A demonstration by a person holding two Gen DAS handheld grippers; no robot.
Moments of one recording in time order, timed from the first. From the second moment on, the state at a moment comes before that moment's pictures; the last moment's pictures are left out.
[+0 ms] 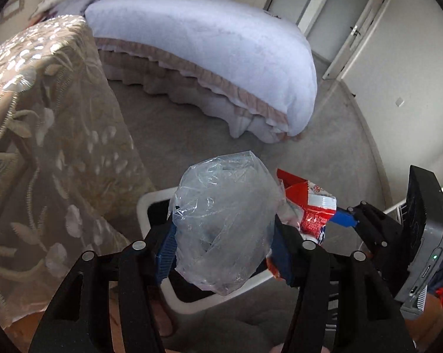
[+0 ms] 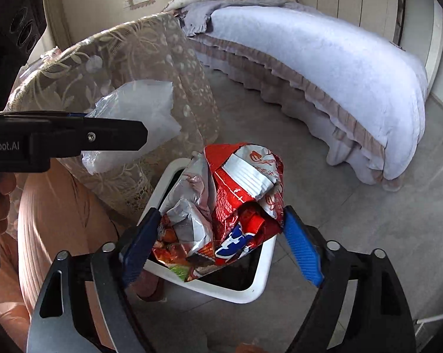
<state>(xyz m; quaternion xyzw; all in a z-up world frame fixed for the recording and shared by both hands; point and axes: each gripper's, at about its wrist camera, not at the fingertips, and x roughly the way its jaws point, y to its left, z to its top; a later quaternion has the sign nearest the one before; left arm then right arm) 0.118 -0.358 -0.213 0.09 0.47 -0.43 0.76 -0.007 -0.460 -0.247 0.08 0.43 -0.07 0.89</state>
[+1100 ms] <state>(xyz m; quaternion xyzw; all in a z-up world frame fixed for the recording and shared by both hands) 0.095 -0.275 -0.113 0.02 0.35 -0.39 0.85 -0.008 -0.435 -0.160 0.05 0.32 -0.05 0.94</state>
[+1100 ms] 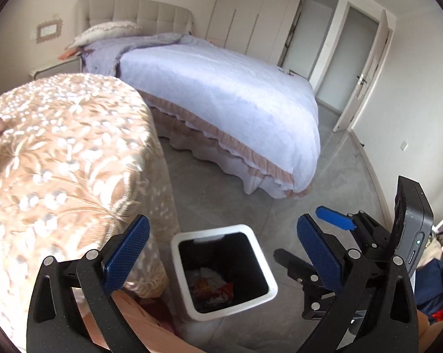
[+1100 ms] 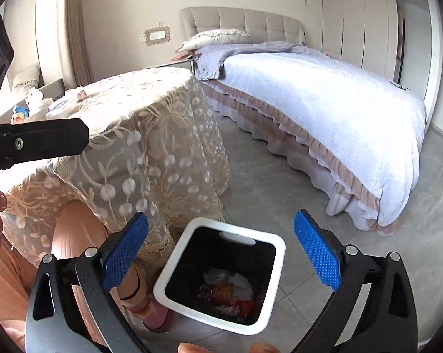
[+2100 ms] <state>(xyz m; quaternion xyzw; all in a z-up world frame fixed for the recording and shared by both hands) 0.139 -0.027 -0.056 0.00 0.26 -0.07 0.96 0.104 -0.227 -0.069 -0.02 0.26 0.18 0.95</state>
